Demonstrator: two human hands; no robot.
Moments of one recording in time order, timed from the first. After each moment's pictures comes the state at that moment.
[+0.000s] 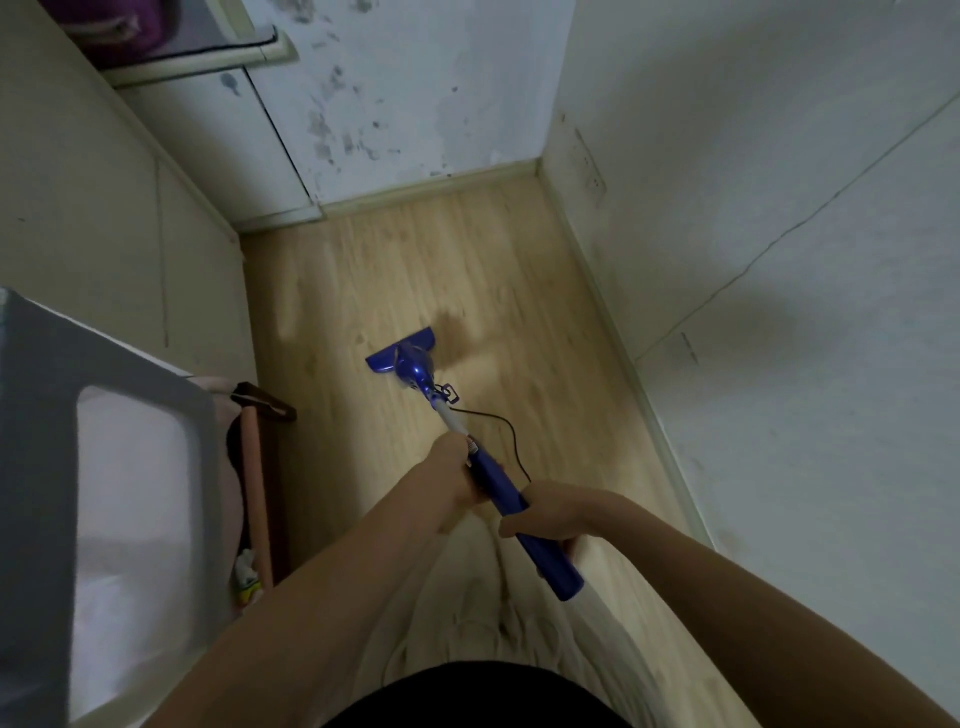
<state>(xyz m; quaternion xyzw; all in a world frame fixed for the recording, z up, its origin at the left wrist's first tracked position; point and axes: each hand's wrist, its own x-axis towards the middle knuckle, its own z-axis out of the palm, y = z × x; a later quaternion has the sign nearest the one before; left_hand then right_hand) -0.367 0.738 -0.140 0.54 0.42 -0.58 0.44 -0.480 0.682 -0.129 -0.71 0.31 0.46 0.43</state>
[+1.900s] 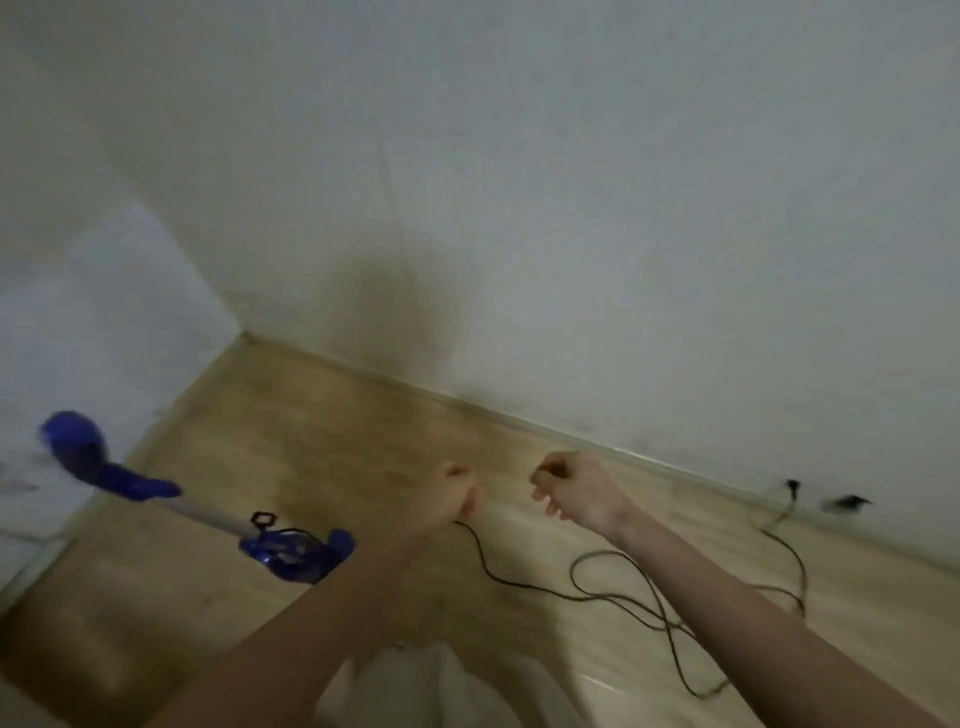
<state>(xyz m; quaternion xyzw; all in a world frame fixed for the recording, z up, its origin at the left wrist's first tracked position) -0.516 0.754 -0.118 0.67 -0.37 -0.61 0.18 -0.690 0.796 -0.074 -0.50 0.69 -0.17 0.49</state>
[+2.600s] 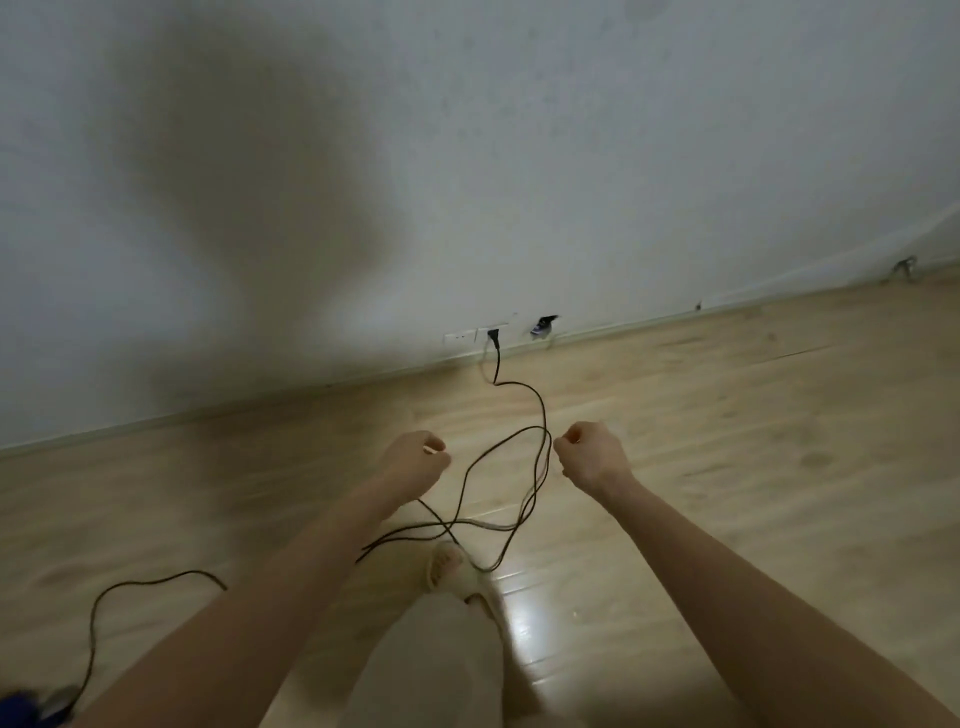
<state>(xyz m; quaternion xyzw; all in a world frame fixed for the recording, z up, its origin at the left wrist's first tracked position) -1.028 0.827 -0.302 0.47 -0.69 -0.52 -0.18 -1.184 0.978 -0.274 -0.11 0.90 -0.18 0.37</state>
